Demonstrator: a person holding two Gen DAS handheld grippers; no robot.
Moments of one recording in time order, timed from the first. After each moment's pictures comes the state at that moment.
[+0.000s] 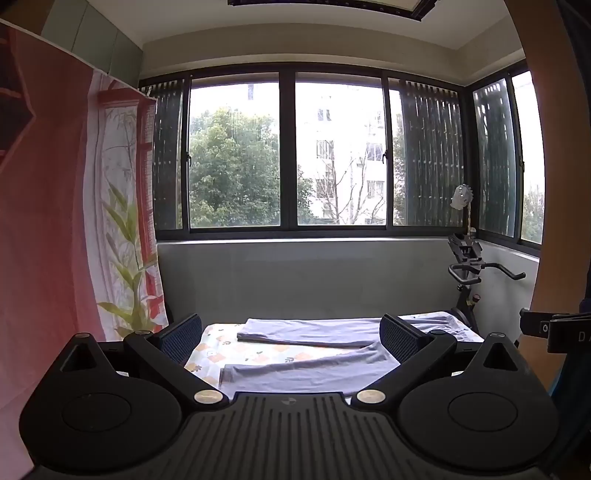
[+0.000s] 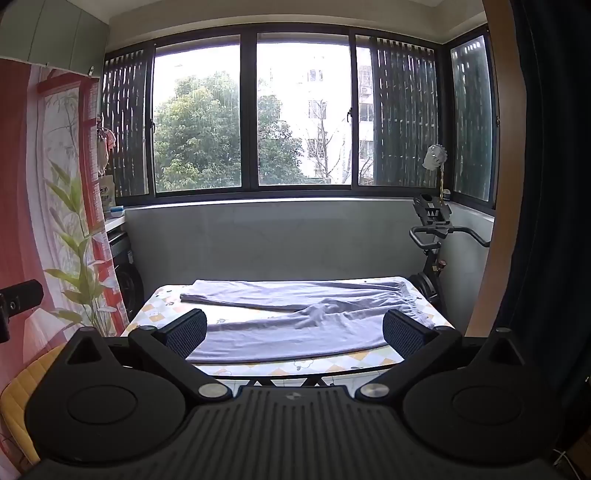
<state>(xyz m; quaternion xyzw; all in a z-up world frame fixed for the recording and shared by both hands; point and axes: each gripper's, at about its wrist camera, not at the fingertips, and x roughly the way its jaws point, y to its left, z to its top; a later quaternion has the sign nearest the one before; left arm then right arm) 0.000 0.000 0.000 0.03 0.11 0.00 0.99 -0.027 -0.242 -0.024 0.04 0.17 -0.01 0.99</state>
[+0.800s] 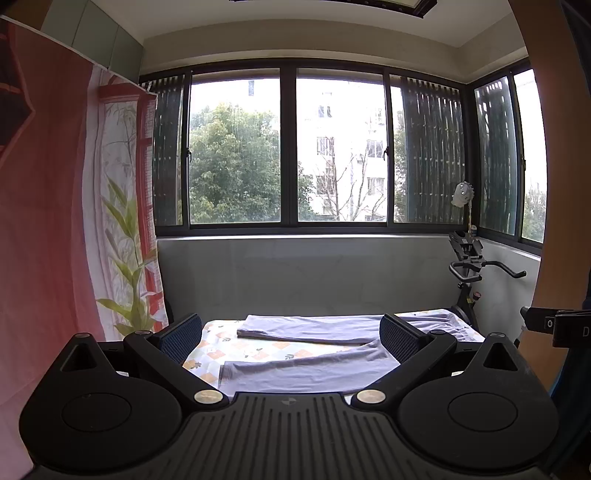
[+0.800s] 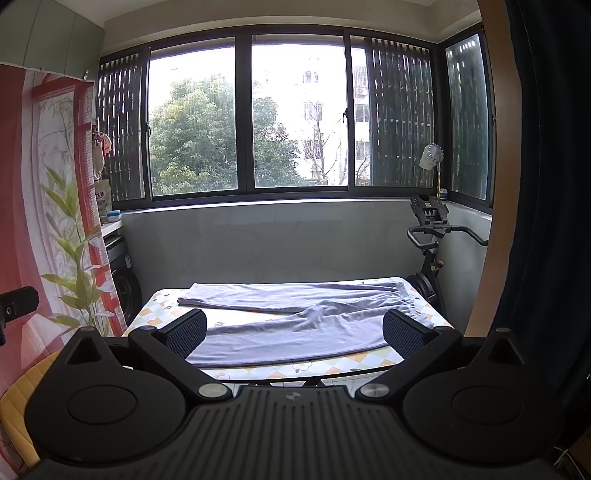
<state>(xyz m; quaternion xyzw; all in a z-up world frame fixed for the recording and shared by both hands) 0.006 0.002 -0.001 0.03 0.11 -0.01 0.99 -0.024 -0.248 -0.023 0.05 0.16 -0.01 0.99</state>
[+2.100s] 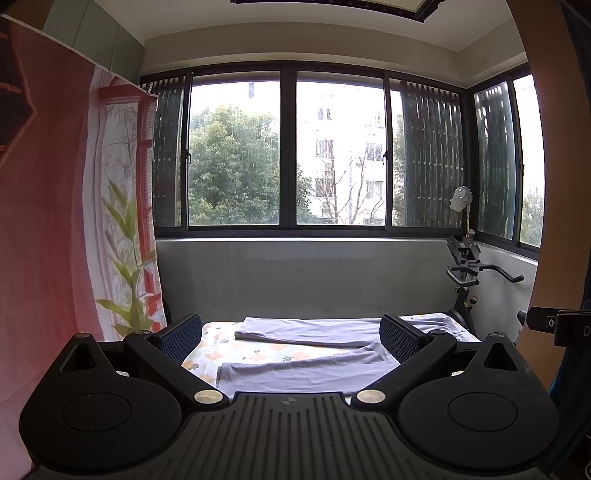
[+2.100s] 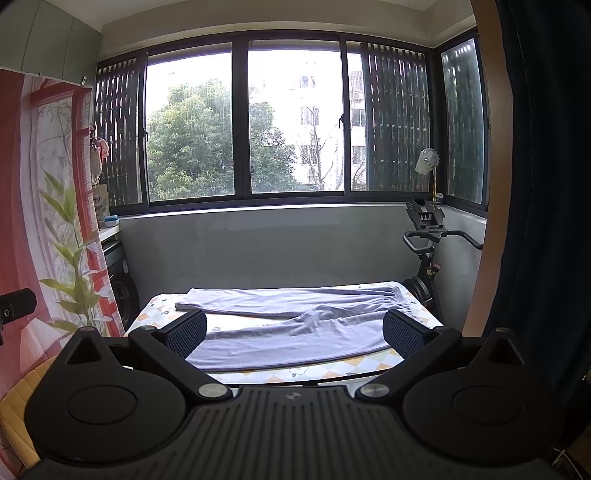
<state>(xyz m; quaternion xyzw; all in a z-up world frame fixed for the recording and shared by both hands) 0.002 0.004 0.000 0.03 0.11 -0.01 0.99 -0.034 -0.242 -0.020 0.05 0.16 -0.02 0.99</state>
